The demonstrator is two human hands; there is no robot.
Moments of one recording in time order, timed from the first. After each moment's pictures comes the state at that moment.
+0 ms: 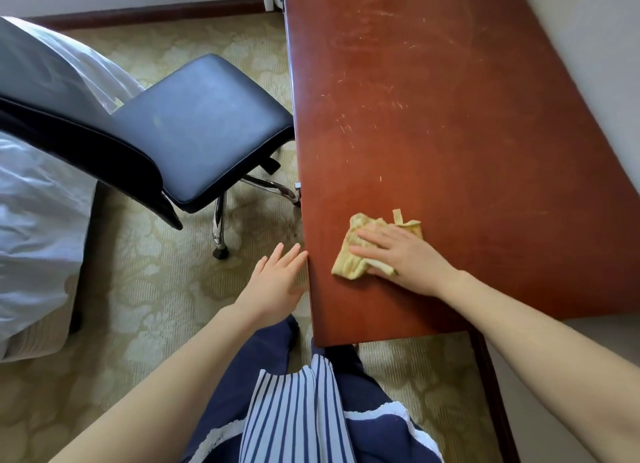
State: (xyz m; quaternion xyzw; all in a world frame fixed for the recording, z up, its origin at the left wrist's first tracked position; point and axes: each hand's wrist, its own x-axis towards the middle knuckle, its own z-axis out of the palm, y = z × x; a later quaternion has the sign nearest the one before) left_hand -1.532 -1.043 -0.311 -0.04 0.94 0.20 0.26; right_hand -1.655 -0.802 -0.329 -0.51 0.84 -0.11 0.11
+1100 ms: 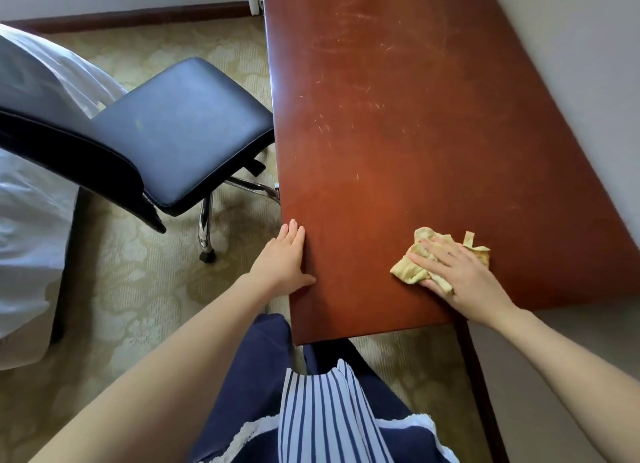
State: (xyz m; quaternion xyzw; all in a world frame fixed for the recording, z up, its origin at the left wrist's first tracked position) left_hand -1.581 -1.007 -0.298 -0.03 0.95 0.15 0.28; right_hand -1.632 -0.690 -0.321 -0.34 0.93 -0.10 0.12
